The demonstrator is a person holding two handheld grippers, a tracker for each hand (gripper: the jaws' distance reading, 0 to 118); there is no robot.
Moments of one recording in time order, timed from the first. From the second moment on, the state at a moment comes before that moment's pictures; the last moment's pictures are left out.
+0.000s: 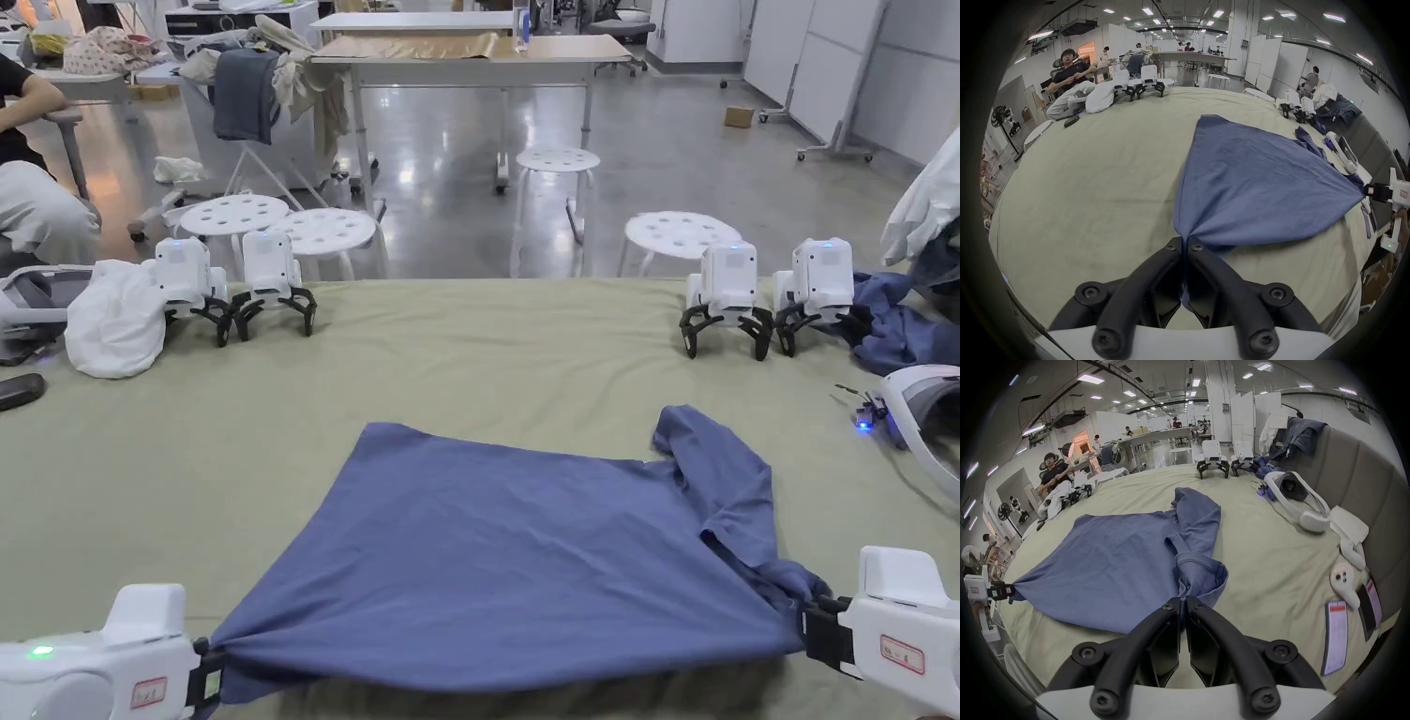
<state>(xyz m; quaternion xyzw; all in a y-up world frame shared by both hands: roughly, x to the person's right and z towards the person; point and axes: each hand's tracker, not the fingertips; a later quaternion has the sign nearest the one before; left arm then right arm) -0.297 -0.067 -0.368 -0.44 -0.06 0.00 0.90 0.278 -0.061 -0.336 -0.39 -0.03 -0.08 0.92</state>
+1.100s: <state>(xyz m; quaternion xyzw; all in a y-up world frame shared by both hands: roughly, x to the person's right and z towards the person) -0.321 -0.125 -0.256 -0.50 -0.04 0.02 0.87 0.268 -0.126 -0.191 -0.42 -0.06 -0.12 0.90</state>
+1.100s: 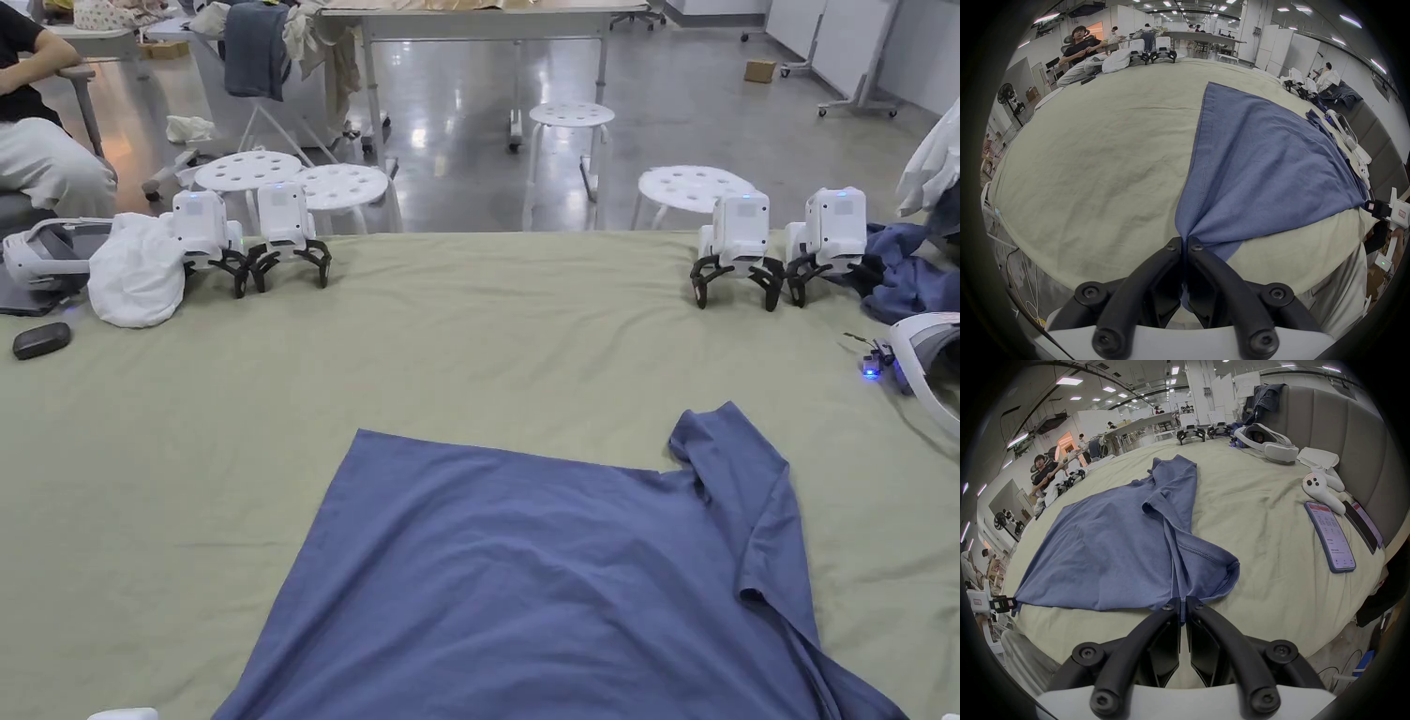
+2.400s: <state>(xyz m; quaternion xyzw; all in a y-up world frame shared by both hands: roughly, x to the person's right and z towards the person) -0.224 -0.005 -0.310 -0.09 -0.03 0.03 1.00 0.194 0.013 -0.241 -0.05 -0.12 0.02 0.99</state>
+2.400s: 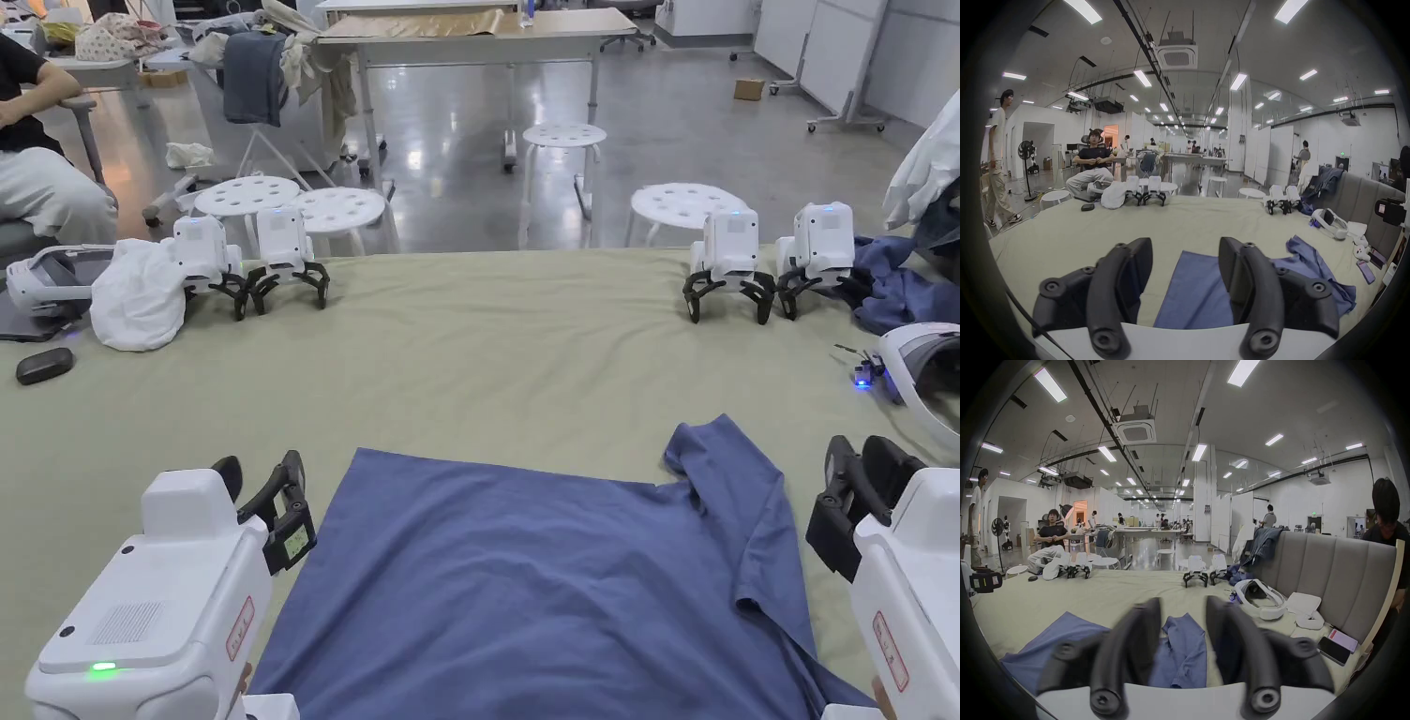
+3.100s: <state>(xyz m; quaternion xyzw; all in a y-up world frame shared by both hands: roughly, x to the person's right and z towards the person) -0.210 -0.020 -0.308 -0.08 -0.04 -0.02 1.00 0.192 0.006 -0.230 -0.03 -0.13 0.03 0.99</state>
